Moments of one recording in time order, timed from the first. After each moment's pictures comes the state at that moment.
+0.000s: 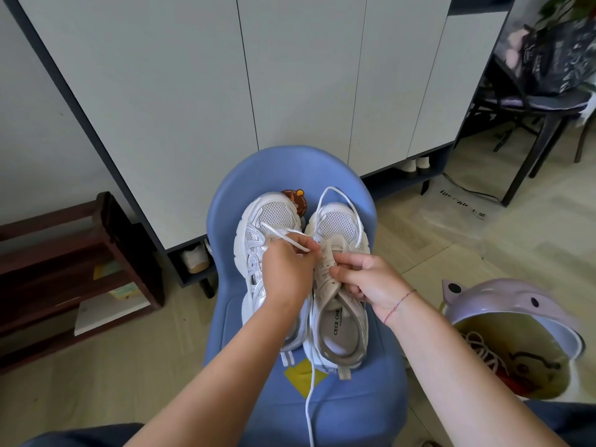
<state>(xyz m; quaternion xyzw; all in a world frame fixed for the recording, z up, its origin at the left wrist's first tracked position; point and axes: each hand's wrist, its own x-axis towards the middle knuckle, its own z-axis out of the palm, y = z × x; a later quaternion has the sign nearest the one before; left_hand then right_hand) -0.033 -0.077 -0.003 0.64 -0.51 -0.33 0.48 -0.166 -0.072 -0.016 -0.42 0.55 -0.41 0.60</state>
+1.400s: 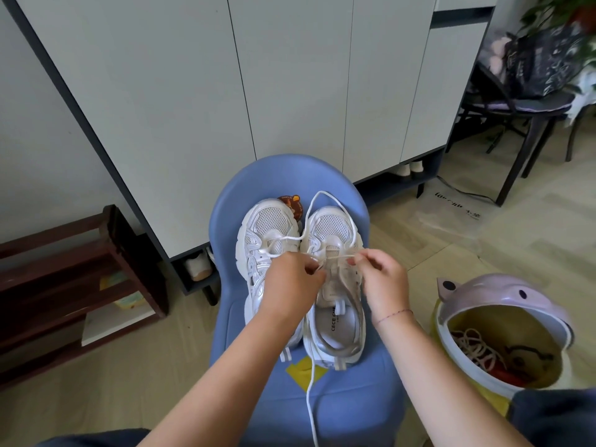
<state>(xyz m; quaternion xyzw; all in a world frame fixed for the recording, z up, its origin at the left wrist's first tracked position) -0.028 -0.054 -0.002 0.63 -0.66 -0.27 0.30 -0.168 -0.057 -0.033 -0.40 0.61 -0.58 0.37</state>
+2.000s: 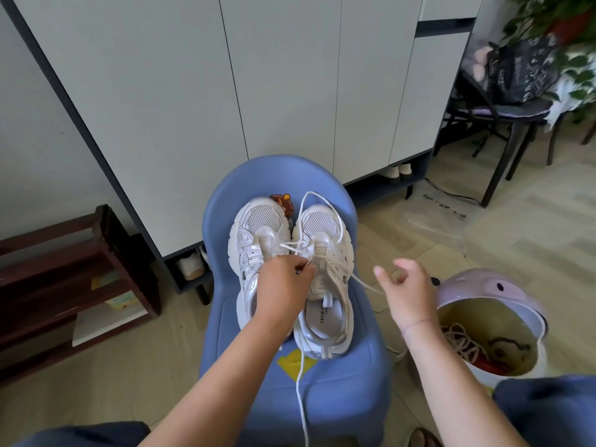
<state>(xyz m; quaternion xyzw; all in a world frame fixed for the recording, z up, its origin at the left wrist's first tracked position) -0.033 -0.039 -0.008 0.62 -0.65 -0.23 0.36 -0.217 -0.016 -0.023 -0.46 0.75 -0.43 0.22</state>
